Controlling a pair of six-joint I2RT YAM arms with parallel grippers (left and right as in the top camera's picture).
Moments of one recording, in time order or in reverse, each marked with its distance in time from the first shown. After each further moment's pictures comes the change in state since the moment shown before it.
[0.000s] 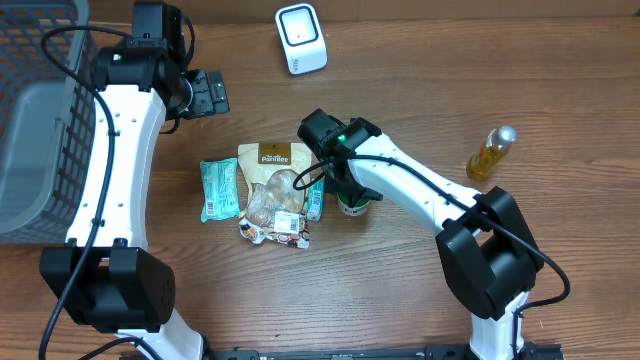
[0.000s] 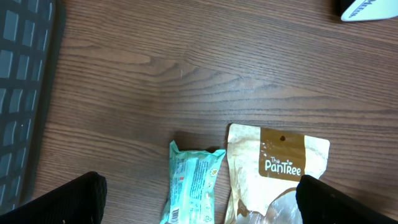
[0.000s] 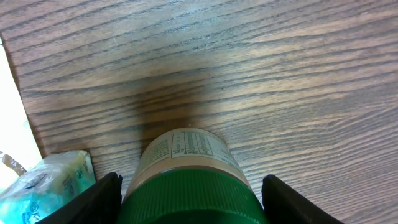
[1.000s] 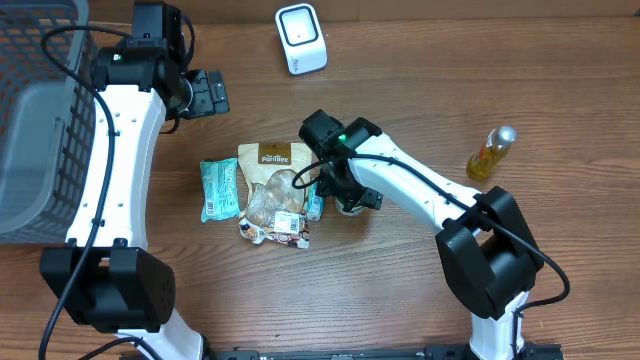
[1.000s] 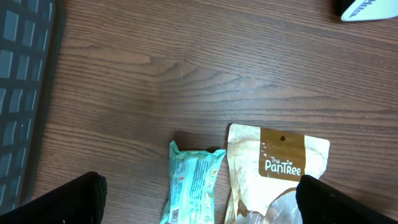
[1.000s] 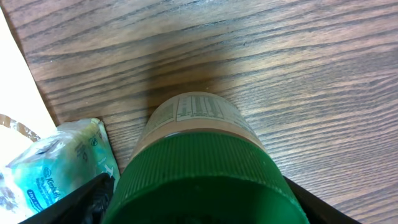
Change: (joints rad) left arm 0.000 0.000 0.000 0.000 0.000 0.000; right arm 0.000 0.000 0.000 -0.019 -0.134 0.063
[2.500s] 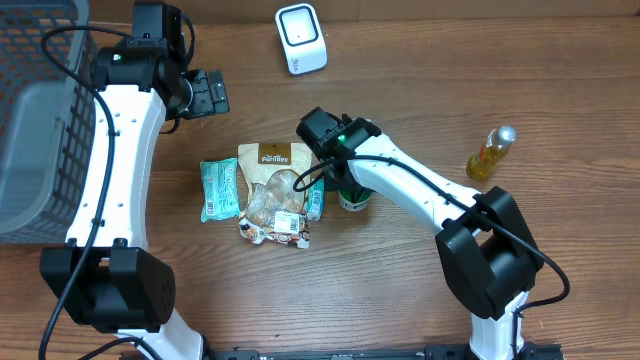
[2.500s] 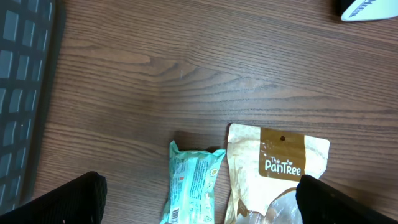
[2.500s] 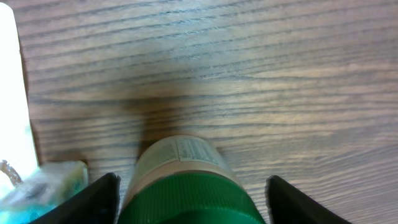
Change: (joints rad) left arm 0.000 0.000 0.000 0.000 0.000 0.000; right arm 0.001 0.000 0.000 0.057 0.183 -0.171
